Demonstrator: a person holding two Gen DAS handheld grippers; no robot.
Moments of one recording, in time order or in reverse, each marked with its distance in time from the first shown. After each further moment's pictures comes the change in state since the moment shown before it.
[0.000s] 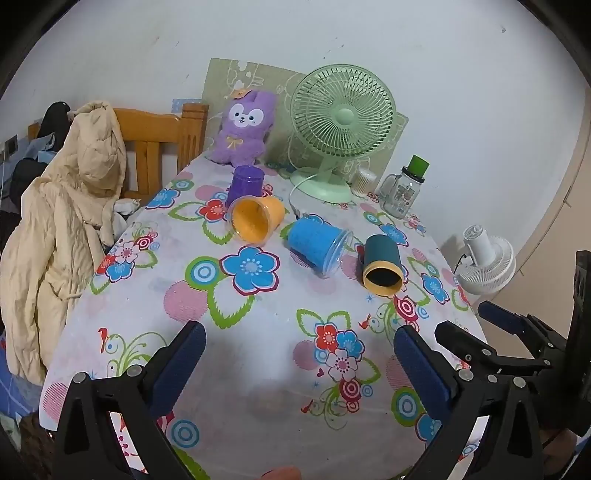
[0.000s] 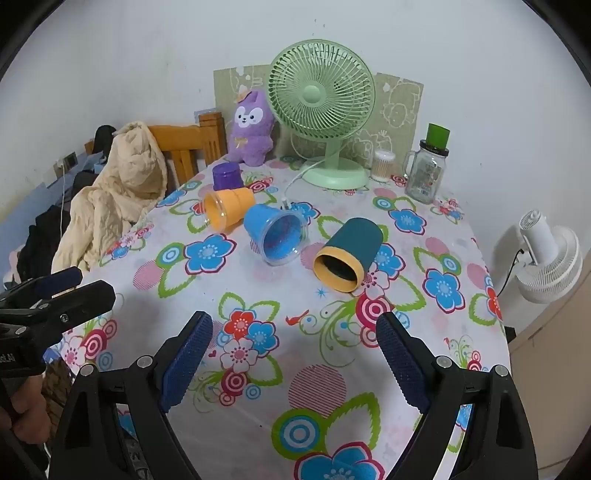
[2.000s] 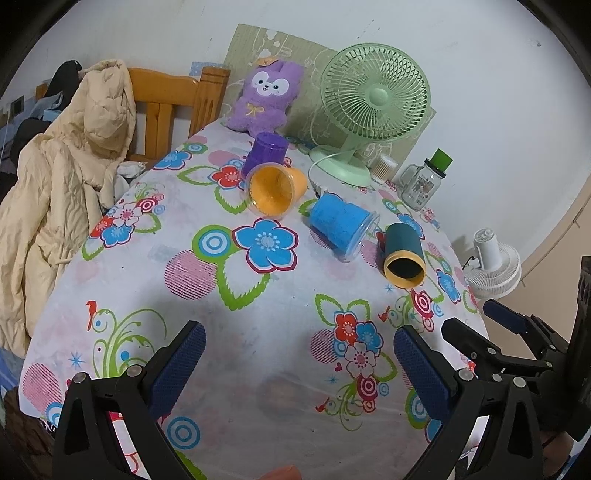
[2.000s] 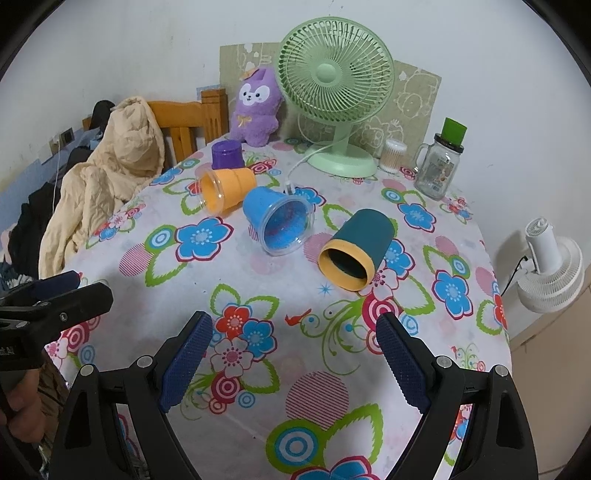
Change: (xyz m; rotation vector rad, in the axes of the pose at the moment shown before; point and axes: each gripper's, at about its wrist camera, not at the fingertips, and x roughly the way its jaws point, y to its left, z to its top) left arm 0.031 0.030 -0.003 -0.103 0.088 -0.011; right arm 0.040 0.008 0.008 -0.070 0.083 -0.024
